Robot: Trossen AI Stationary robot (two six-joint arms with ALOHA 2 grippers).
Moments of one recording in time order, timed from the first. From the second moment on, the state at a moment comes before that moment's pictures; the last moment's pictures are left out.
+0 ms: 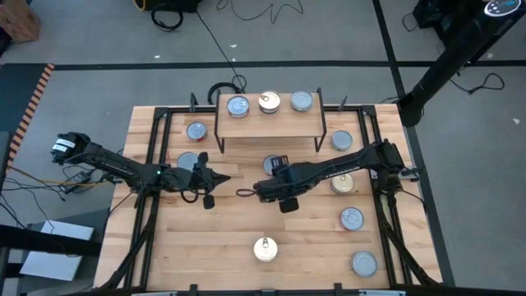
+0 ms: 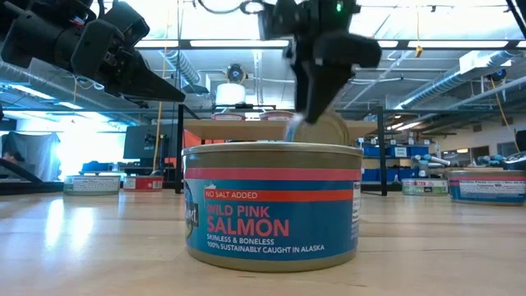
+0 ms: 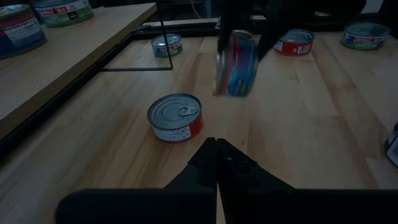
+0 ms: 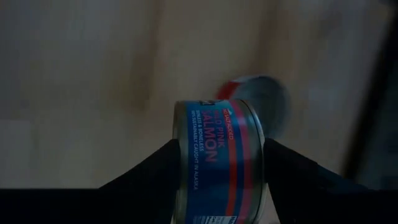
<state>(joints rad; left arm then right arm) -0.23 0.98 0.31 0.35 -0.43 -0.06 0.18 1.98 1.72 -1.15 0.40 -0.06</state>
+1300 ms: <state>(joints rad) -0.23 0.98 0.31 0.35 -0.43 -0.03 -0.31 1.98 1.86 -0.54 0.75 -1.10</state>
